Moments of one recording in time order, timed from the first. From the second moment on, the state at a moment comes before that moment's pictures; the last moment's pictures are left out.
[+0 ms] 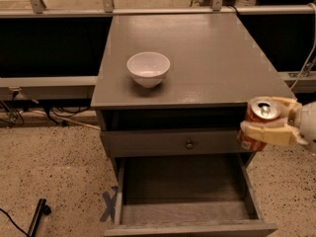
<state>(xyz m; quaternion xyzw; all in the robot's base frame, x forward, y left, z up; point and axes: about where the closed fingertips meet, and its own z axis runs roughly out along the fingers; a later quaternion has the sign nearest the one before) 0.452 -0.207 0.889 -0.43 0.67 0.27 0.54</state>
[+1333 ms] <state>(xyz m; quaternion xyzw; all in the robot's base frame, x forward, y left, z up) 0.400 -0.262 0.722 -0.34 0.70 0.30 0.55</state>
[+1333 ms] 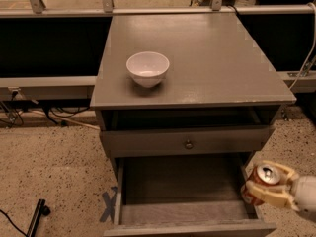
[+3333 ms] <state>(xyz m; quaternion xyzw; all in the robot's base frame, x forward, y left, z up) 0.499 -0.198 0.503 -0.46 0.61 0.38 0.53</state>
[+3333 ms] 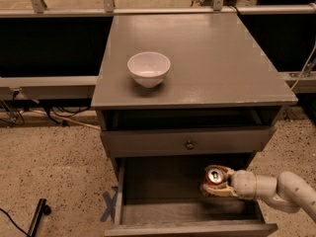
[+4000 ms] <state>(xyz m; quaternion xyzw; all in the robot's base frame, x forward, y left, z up) 0.496 -0.191 0.469 -0.49 0.61 0.38 0.50</state>
